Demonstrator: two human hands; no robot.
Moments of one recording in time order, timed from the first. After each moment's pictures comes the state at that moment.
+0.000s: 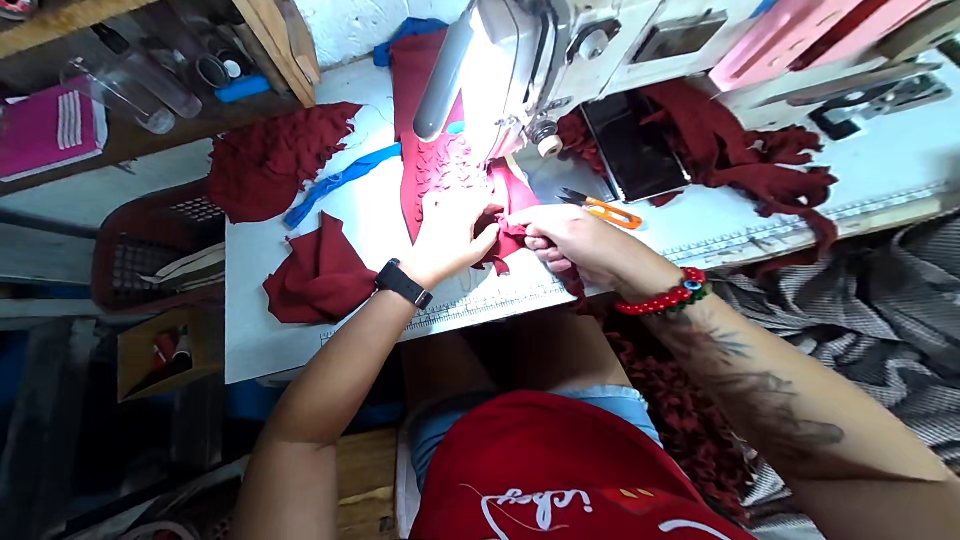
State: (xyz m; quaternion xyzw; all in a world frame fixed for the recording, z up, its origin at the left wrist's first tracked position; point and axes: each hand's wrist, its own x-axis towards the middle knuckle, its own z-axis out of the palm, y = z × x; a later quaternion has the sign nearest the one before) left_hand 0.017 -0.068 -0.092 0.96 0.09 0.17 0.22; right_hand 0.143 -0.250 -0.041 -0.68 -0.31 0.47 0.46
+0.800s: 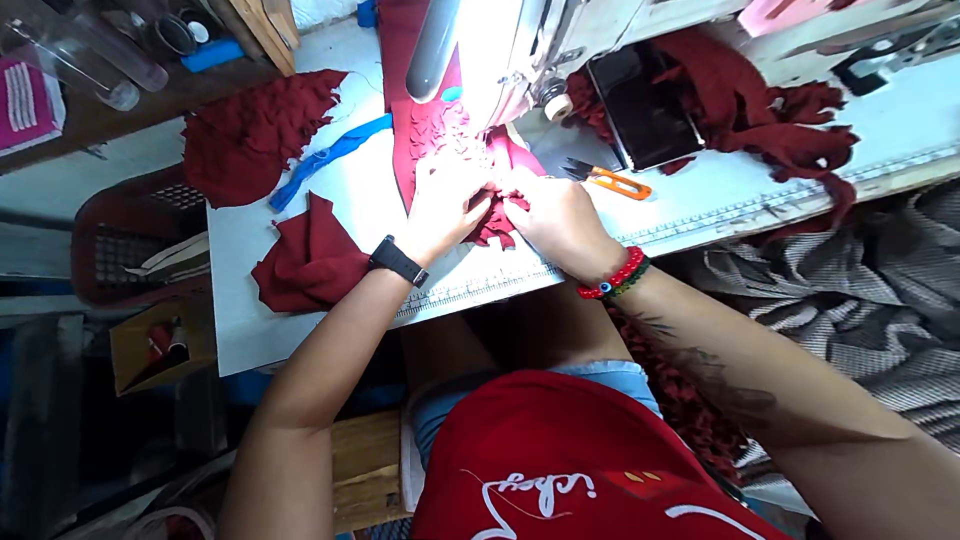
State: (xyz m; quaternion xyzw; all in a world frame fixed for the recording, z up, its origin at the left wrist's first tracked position) left_hand 0.019 -0.060 -0.101 0.95 0.05 0.25 0.18; right_hand 0.135 -0.216 -0.089 -0.80 -0.54 0.01 0.28
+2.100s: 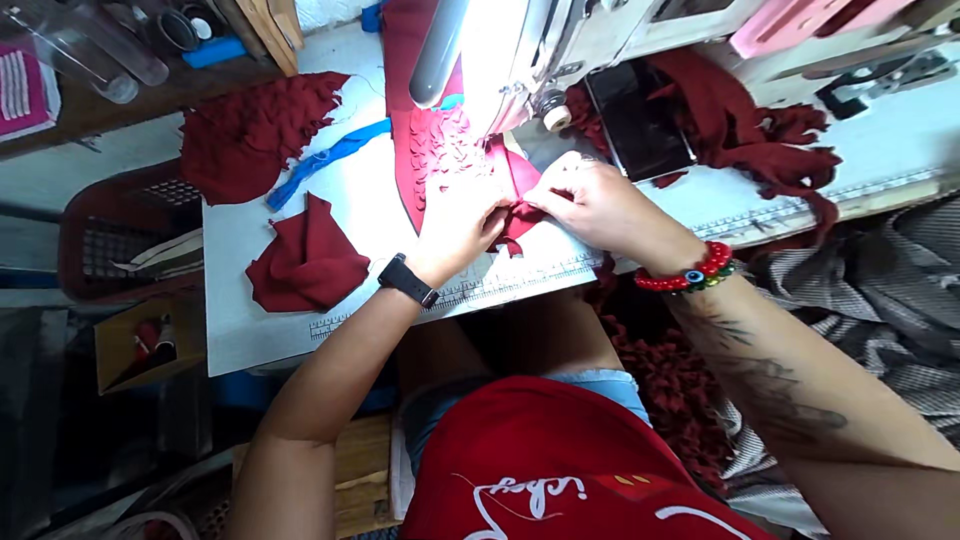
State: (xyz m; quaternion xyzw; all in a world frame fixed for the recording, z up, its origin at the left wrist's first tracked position) left_hand 0.019 -0.089 -0.100 0.95 0.07 0.26 0.16; right_hand 0.179 -0.240 -0.055 -0.76 -0.57 0.14 0.29
